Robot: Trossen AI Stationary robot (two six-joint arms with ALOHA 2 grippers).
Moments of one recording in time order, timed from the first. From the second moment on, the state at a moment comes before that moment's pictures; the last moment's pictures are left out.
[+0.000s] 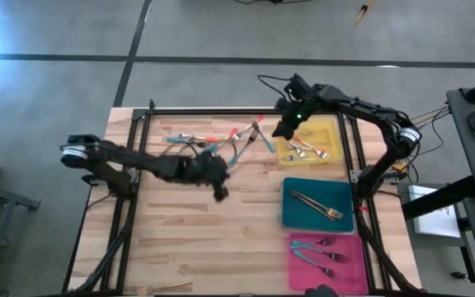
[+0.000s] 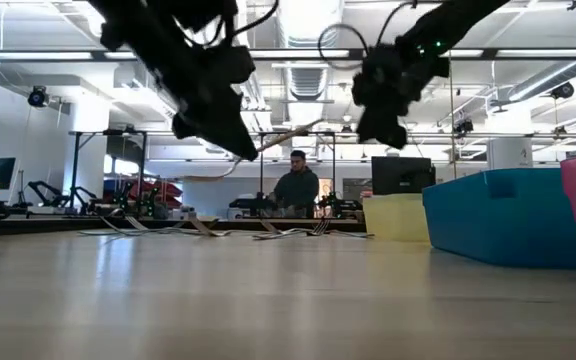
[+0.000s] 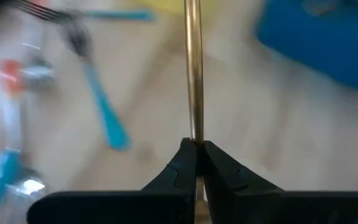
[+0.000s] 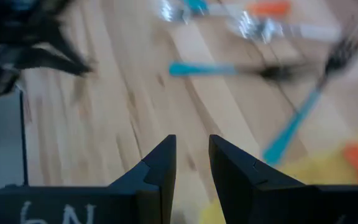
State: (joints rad) left arm -0.03 1.51 0.88 -0.17 -0.29 -0.40; right arm -0.72 1.61 1.30 -0.74 -0.66 -0.01
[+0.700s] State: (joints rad) left arm 0.30 1.56 1.05 0.11 -0.36 -0.36; right arm -0.68 1.54 1.30 -0.16 -0.60 0.34
